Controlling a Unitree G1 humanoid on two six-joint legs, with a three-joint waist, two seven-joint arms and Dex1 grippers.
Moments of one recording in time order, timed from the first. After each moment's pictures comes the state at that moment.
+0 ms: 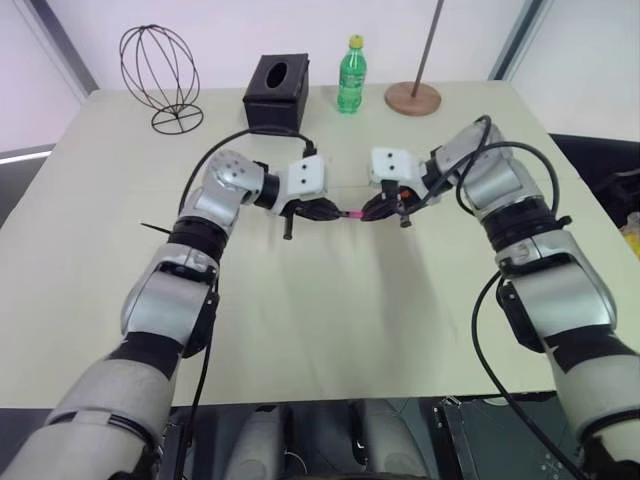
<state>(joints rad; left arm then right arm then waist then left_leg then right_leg) -1.20 0.29 -0.20 1.00 0.17 -0.26 -1.30 -1.22 -0.49 0.34 0.82 -0.22 0.08 1.45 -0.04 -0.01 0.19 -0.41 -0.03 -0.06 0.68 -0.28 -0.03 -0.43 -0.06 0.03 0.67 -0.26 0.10</state>
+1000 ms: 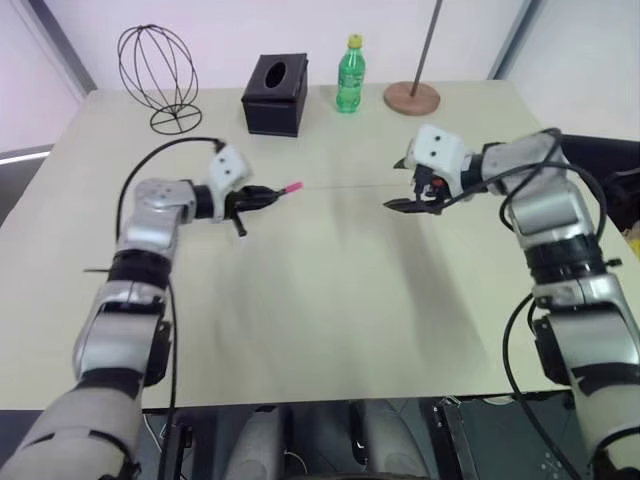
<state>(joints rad) -0.81 0.54 0.04 0.59 -0.04 0.14 -1.05 -0.87 -0.64 0.10 0.19 -0.12 0.46 1.13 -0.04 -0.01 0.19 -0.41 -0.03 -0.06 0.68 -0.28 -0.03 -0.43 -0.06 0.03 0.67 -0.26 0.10</state>
